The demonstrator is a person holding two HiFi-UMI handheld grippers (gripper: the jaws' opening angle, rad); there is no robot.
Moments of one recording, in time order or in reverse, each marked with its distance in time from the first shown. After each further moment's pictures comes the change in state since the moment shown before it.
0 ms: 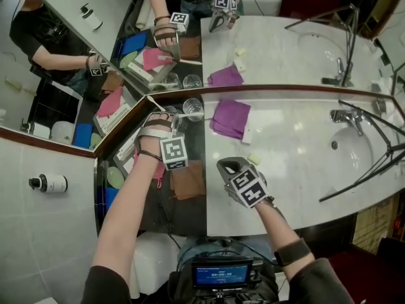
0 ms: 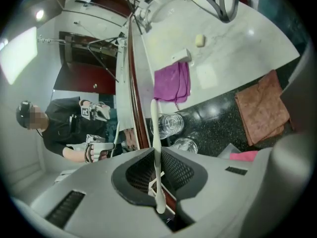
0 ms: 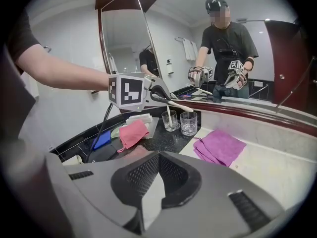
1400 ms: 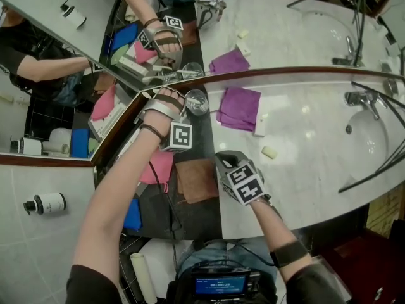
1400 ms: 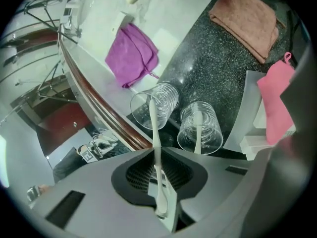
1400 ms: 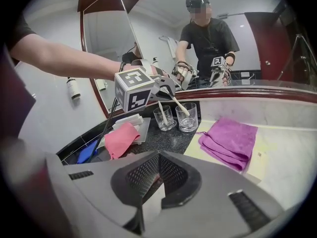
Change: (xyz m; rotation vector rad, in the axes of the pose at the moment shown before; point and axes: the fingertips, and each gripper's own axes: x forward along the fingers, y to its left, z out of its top) left arm 0.081 0.006 -0.008 0.624 0.073 0.078; right arm 0.074 -0.006 -0.007 0.152 -0.050 -0.075
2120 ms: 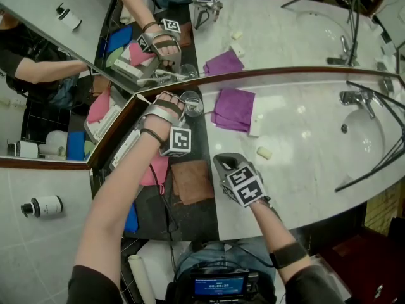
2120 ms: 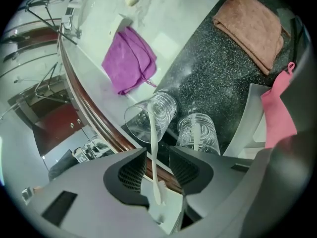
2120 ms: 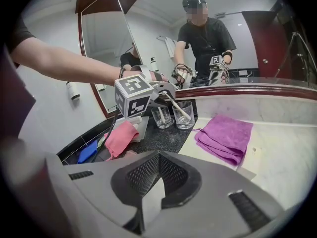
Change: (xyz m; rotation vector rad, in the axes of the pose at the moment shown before) left arm 0.005 -0.009 0.024 -0.025 -0.033 -0.020; right arm -0.010 -0.006 -0.008 0.018 0.005 -0.007
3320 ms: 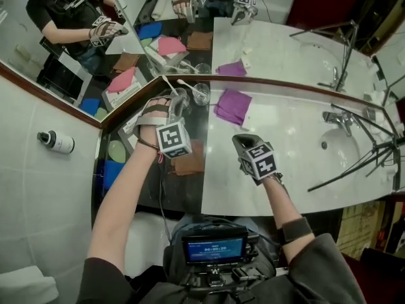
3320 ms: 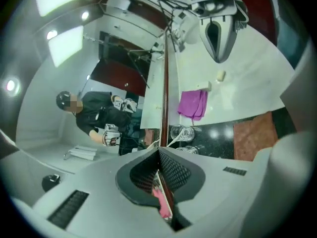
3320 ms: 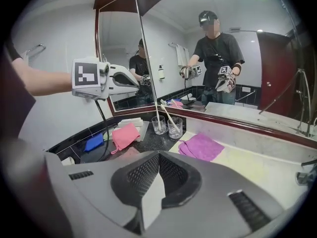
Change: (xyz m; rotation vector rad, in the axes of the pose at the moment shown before) left arm -0.203 0.038 -0.060 -0.914 -0.050 0.113; right arm -0.114 -0.021 0.031 -0.166 0.018 -0.050
